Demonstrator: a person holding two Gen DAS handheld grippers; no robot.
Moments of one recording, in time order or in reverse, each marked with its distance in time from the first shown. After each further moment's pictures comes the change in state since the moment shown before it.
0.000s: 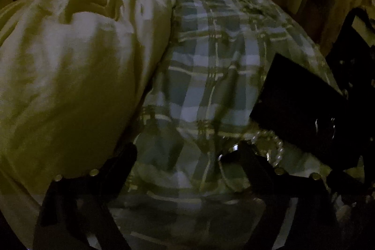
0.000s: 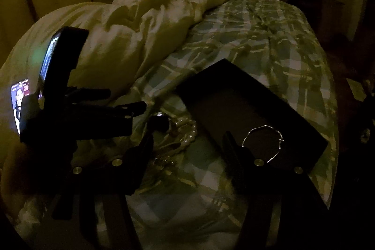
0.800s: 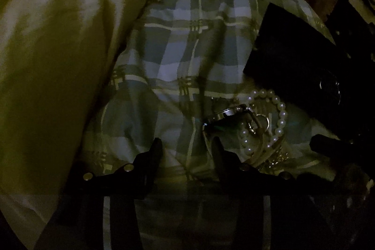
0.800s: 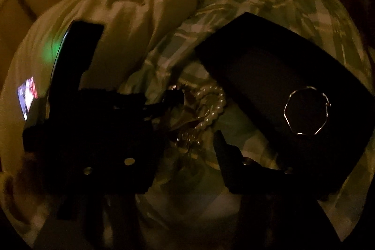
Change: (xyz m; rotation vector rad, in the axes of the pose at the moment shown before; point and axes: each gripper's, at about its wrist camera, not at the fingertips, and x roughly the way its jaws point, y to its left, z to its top) left arm 0.031 -0.016 -0.017 0.047 0.174 -0.057; right arm 0.042 -0.004 -0.013 0.139 0.146 0.156
